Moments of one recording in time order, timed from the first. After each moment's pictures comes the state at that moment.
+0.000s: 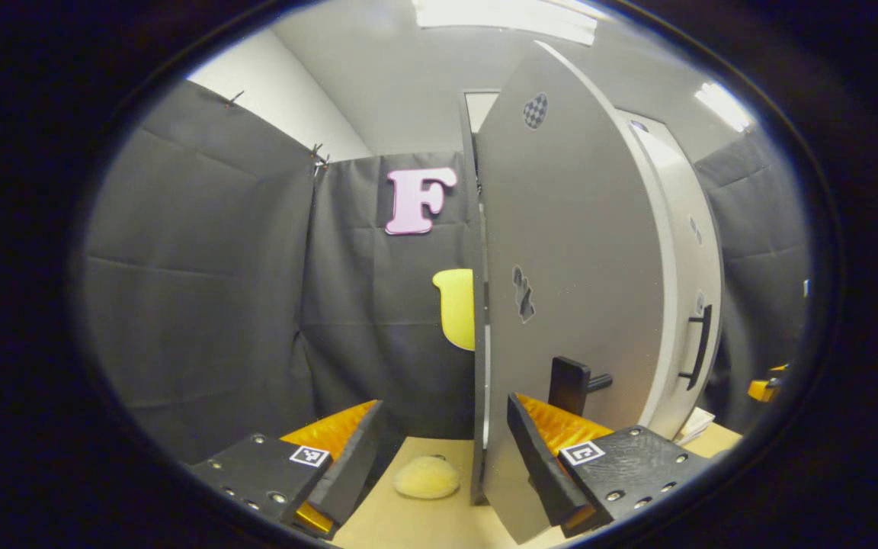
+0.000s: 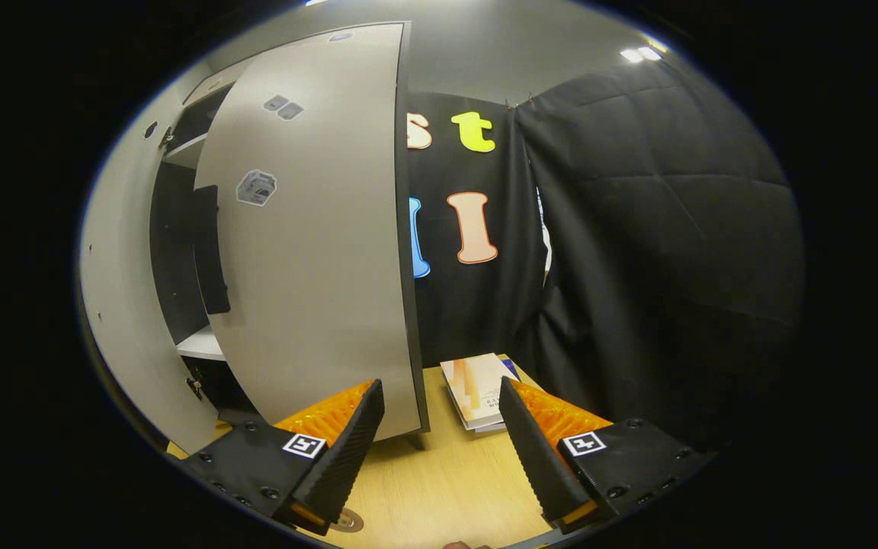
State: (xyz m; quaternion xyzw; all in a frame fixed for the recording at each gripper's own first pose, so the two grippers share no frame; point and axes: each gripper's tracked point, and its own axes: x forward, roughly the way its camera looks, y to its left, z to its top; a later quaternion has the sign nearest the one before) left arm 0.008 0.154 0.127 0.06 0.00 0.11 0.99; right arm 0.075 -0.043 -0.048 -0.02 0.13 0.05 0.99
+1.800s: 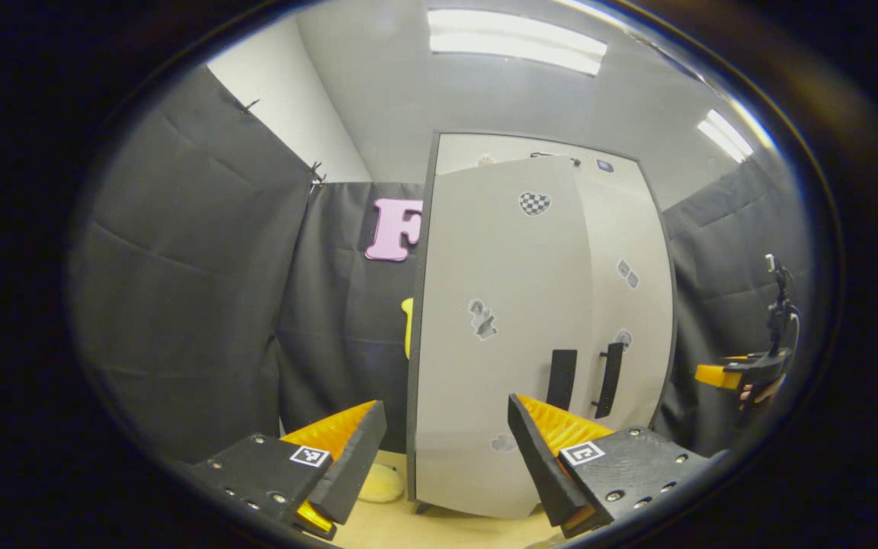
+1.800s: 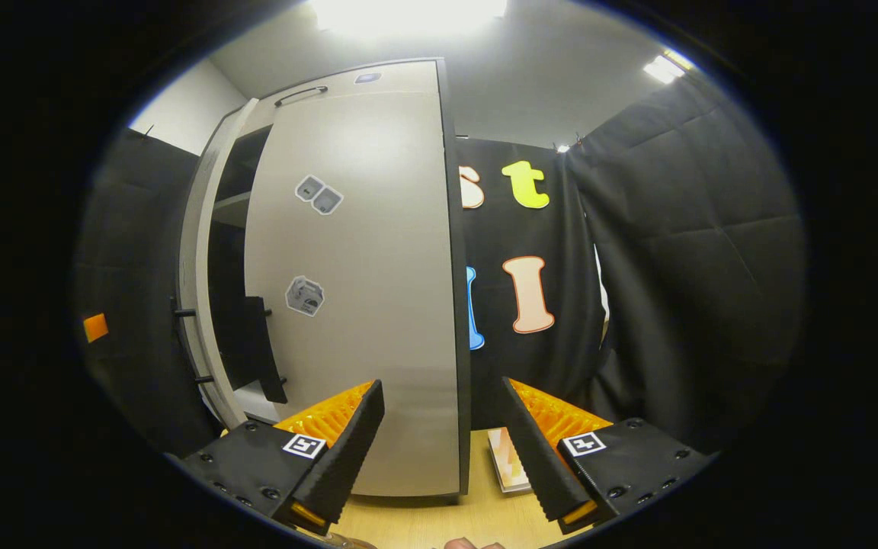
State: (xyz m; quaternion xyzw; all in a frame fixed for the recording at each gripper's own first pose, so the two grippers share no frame) left arm -0.029 0.071 0.128 0.03 -0.06 0.07 1.00; right arm 0.117 0.020 0.067 -0.01 0.02 0.16 0.99
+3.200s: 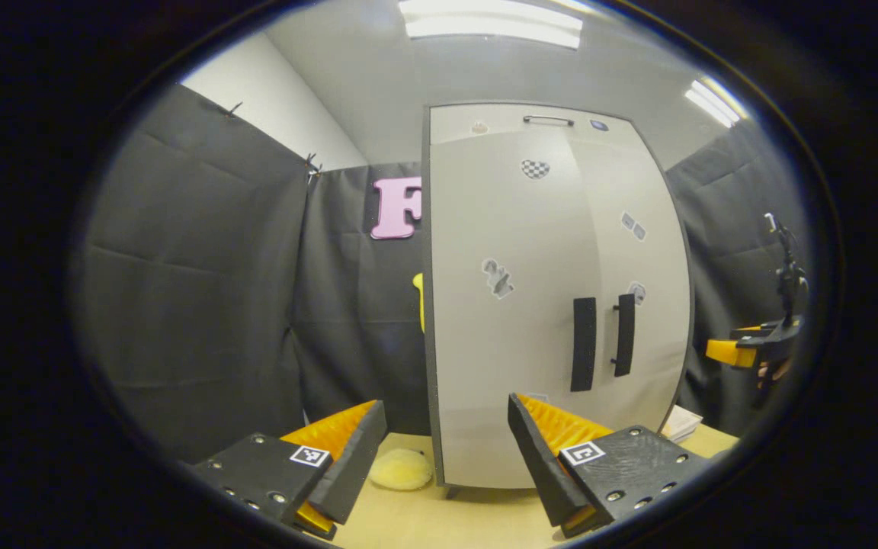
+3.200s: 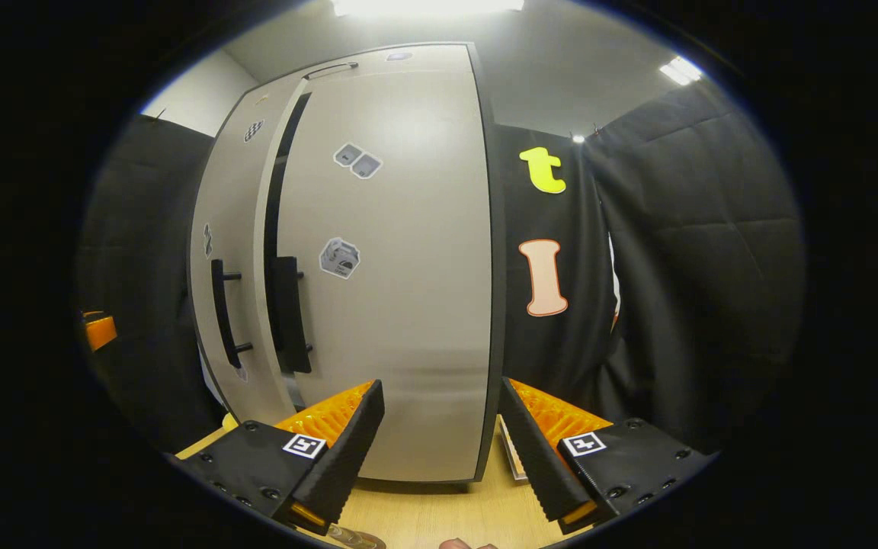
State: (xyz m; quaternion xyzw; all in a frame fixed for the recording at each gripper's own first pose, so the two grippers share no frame) left arm -0.030 0.067 0.109 0.07 -0.01 0.10 0.99; right arm 0.103 0.051 0.029 -0.04 0.06 0.16 0.98
